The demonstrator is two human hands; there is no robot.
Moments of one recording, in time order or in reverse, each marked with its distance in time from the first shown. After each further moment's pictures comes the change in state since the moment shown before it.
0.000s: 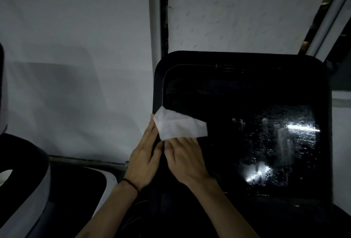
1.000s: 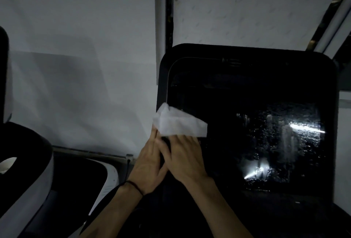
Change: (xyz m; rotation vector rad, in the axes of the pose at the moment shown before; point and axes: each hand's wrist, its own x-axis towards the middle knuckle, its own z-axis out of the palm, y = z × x) left_hand -0.028 -0.030 0.024 0.087 -0.085 0.153; right_hand -0.008 -0.013 0.009 -0.005 -0.161 0.112
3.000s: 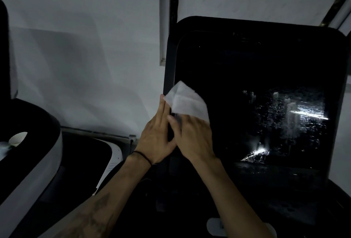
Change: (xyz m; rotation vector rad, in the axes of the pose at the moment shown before) left_hand -0.002 0.013 -0.011 0.076 0.014 -0.081; right_hand -0.018 -0.005 0.003 -0.041 0.035 0.102
